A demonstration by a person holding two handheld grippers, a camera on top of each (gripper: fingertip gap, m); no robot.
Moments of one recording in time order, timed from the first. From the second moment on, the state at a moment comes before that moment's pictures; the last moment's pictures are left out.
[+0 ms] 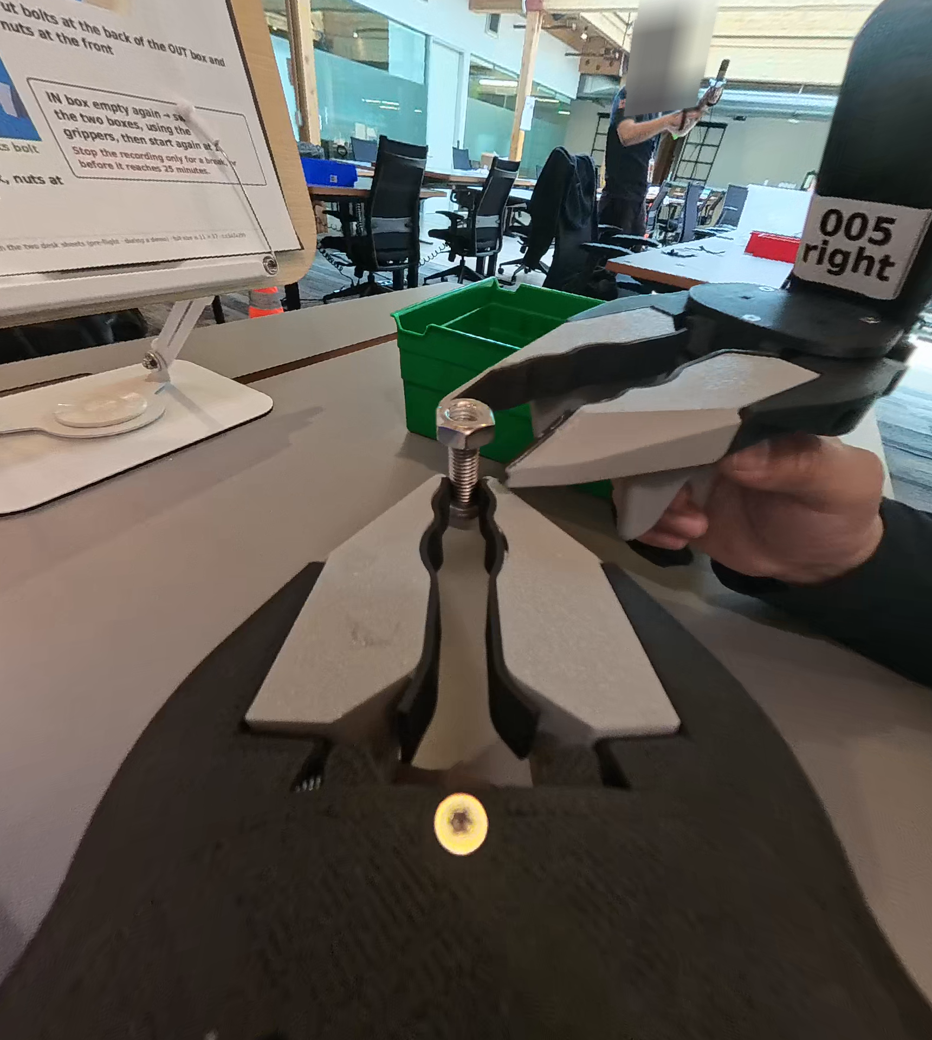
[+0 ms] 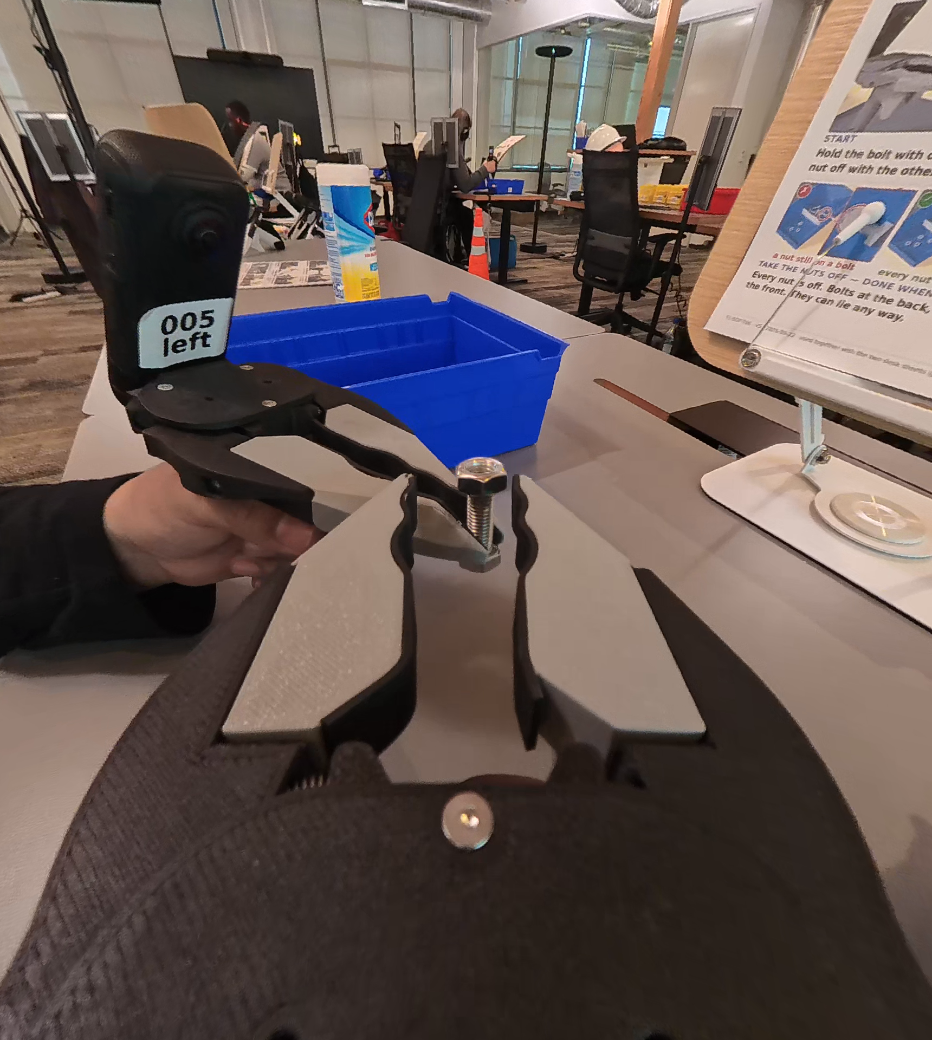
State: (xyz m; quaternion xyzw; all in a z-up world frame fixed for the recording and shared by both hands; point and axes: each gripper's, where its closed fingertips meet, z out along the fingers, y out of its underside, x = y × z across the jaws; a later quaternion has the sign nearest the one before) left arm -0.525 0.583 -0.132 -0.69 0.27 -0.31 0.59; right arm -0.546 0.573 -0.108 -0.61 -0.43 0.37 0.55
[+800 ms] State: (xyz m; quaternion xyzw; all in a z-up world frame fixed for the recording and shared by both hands) left arm -0.508 0.570 -0.139 -0.69 0.31 -0.35 0.56; right arm -0.541 0.573 -0.094 -0.60 -0.40 0.42 0.55
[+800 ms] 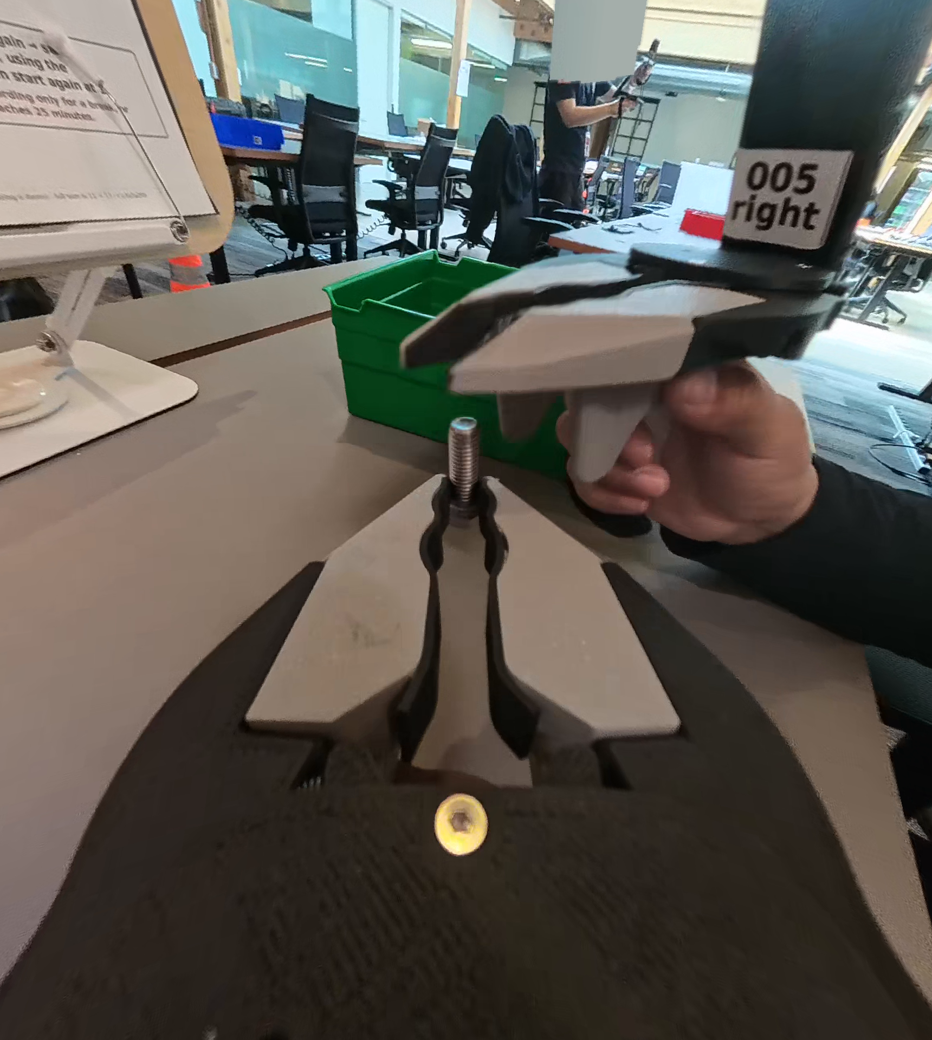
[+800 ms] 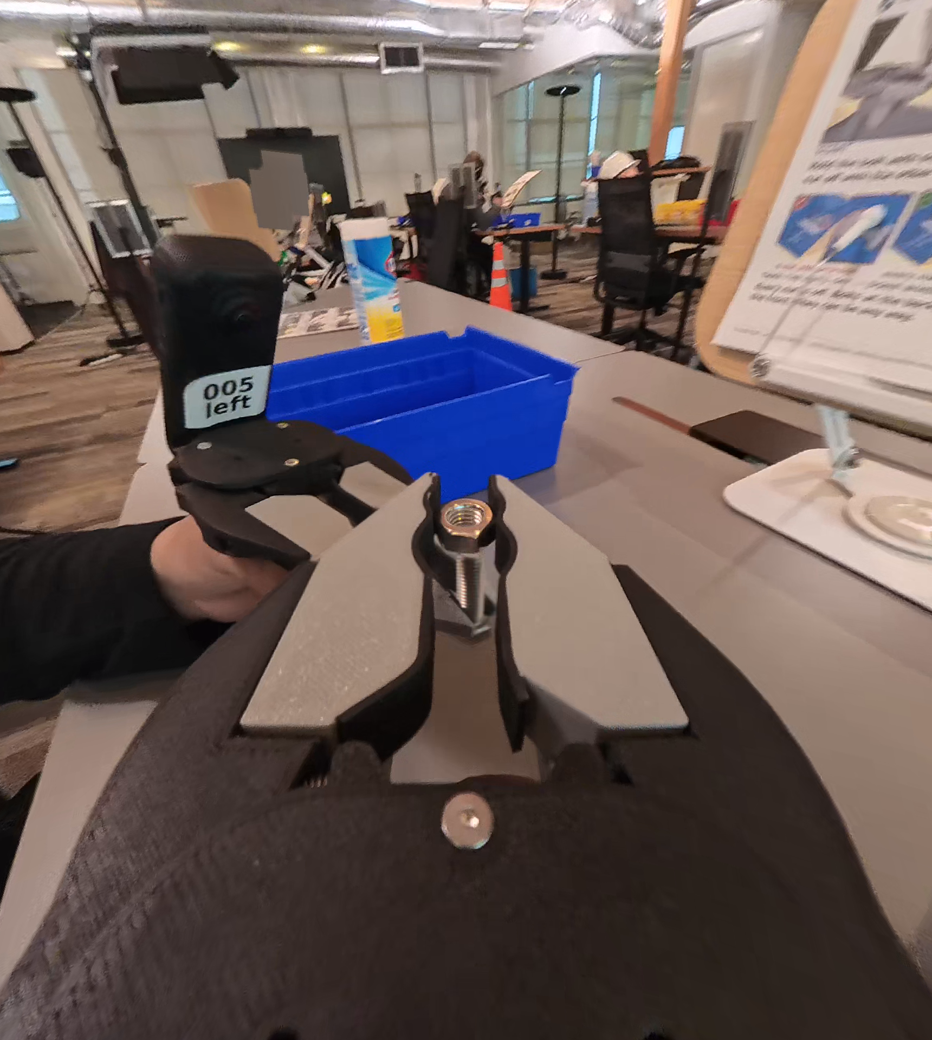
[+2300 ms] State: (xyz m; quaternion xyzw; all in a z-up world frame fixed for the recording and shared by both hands) left arm -0.490 0.552 -0.136 -0.65 0.36 -0.36 0.56; right arm -0.401 0.538 -0.070 -0.72 -0.38 0.29 0.51
